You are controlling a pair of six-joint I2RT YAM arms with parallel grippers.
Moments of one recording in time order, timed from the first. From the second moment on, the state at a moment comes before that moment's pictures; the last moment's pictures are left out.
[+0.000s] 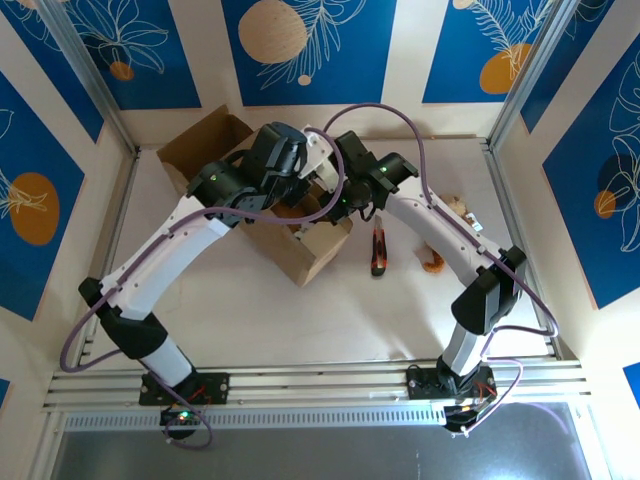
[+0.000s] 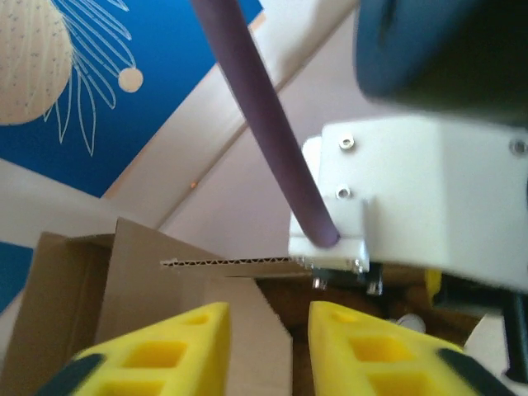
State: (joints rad) left arm -0.82 1.62 1.97 -1.00 -0.39 0.30; right arm 0.67 1.72 1.80 -1.10 -0.04 -0.03
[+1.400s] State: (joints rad) left arm -0.67 1.59 1.55 -0.88 -0.41 0.21; right arm 0.67 1.67 1.77 -1.12 -0.09 -0.06
